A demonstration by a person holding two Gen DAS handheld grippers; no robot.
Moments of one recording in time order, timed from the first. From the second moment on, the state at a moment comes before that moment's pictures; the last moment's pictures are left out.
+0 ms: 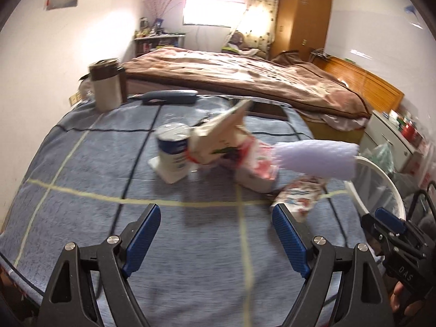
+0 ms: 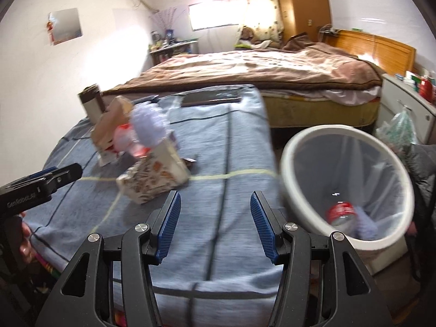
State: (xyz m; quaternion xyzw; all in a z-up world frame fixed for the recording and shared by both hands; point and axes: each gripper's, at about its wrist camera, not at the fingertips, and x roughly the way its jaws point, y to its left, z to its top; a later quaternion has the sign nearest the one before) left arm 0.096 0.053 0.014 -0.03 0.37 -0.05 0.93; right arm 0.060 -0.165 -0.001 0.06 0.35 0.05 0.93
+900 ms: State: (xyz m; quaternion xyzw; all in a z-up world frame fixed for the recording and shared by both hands) left arm 0.190 0.112 -0.009 -0.04 0.39 -0.03 0.92; right arm 0.120 -0.107 -0.014 0.12 0.39 0.08 0.91
